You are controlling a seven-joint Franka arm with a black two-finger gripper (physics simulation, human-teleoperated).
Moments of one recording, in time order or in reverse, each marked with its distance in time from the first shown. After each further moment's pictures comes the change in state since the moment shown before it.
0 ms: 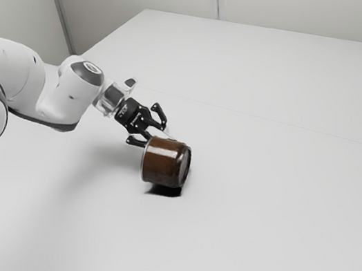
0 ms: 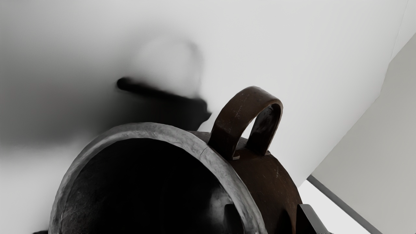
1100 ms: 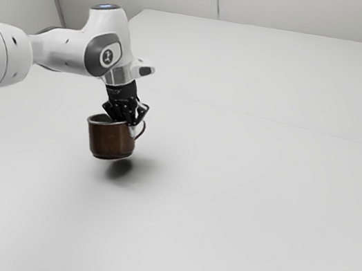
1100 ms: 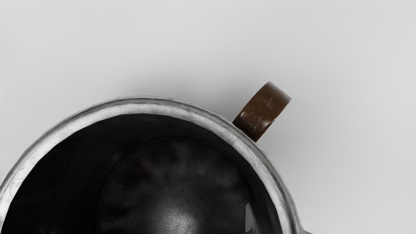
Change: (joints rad) arm -0.123 -0.204 -0.026 0.005 1.009 0.087 -0.050
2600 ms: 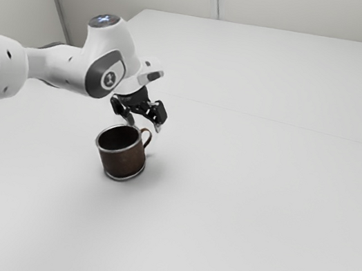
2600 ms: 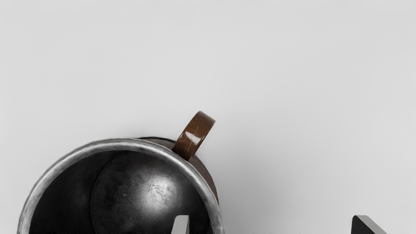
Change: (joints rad) arm -0.050 -0.100 -0.026 -0.181 0.035 0.340 -0.045
